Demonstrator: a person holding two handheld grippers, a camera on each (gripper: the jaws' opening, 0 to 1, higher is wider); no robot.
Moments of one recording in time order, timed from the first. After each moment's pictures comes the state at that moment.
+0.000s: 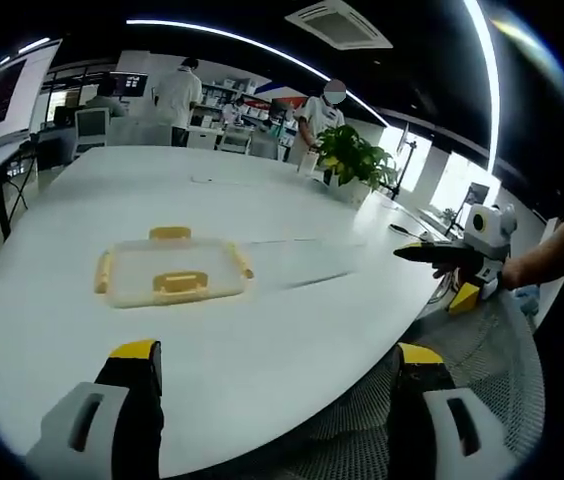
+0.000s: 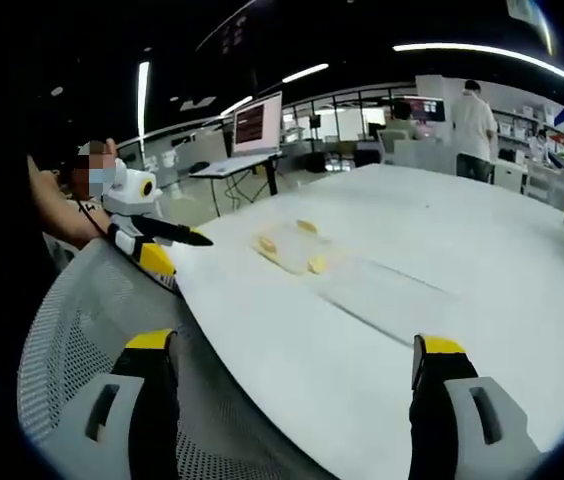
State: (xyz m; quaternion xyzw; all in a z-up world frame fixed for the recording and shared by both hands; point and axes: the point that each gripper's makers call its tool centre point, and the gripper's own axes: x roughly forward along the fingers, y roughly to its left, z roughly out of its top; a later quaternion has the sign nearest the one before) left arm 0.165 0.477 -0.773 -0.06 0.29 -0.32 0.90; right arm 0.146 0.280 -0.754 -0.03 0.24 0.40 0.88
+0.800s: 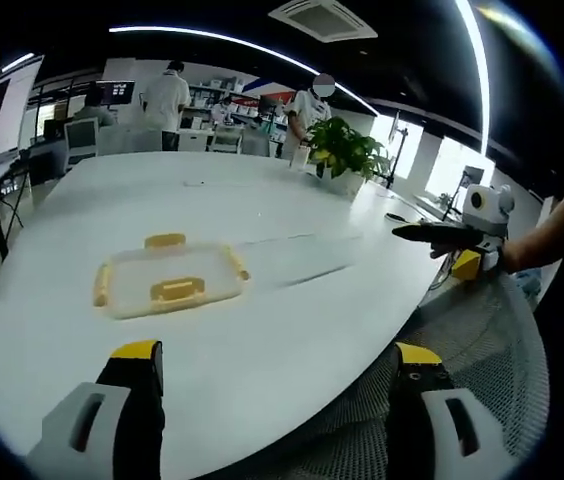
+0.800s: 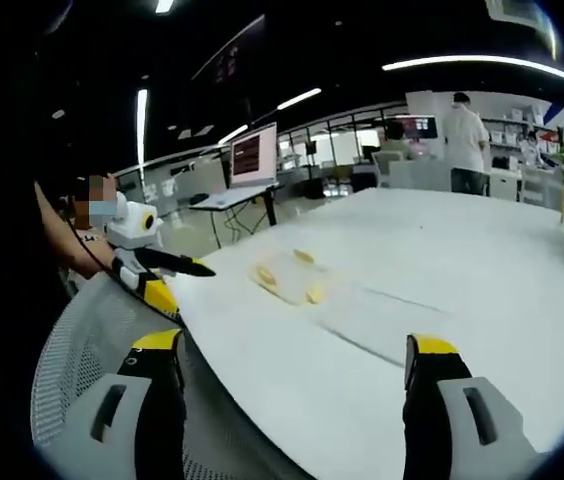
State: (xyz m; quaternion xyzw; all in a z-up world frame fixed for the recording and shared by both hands) left arm 0.164 0.473 -0.769 -0.02 0.29 -0.33 0.90; right arm 0.155 0.278 -0.727 0.02 0.19 0.40 0.89
